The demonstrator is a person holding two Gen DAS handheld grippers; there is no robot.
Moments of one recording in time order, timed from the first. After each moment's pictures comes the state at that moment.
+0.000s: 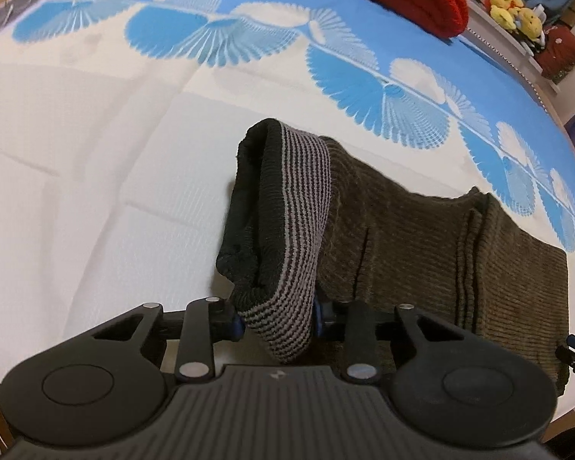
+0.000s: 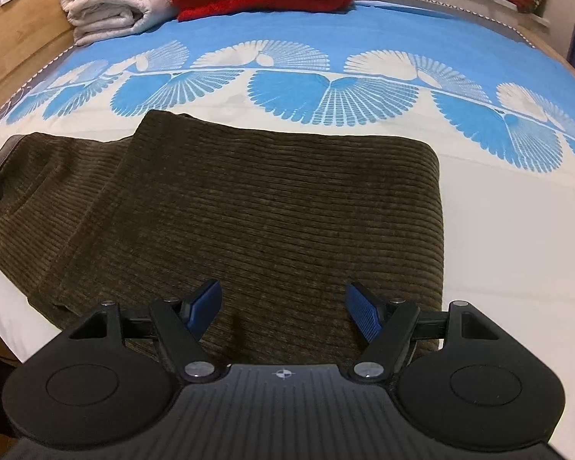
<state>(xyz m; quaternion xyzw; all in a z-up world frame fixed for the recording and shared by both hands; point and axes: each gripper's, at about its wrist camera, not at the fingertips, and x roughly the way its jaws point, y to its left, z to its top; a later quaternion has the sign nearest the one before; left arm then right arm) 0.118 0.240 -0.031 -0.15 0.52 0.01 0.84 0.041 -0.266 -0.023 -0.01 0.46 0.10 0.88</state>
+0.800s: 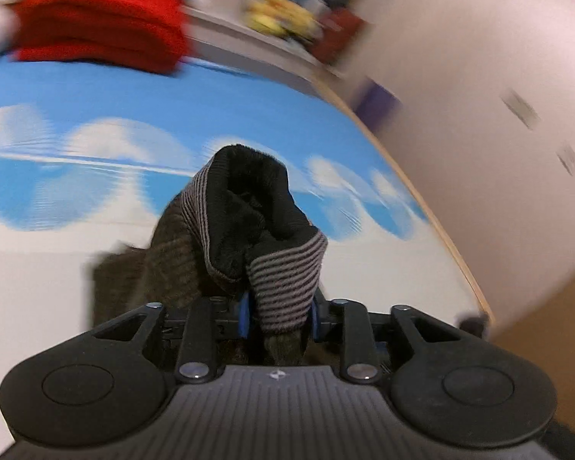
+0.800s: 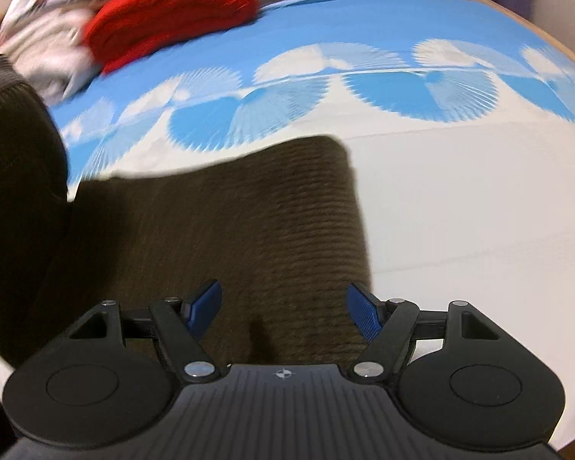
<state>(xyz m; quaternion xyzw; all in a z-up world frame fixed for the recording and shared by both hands) 0.126 -0.043 0.096 -0.12 0.41 -0.30 0.85 0.044 -0.342 -0.016 0.14 0.43 -0.01 0.89</state>
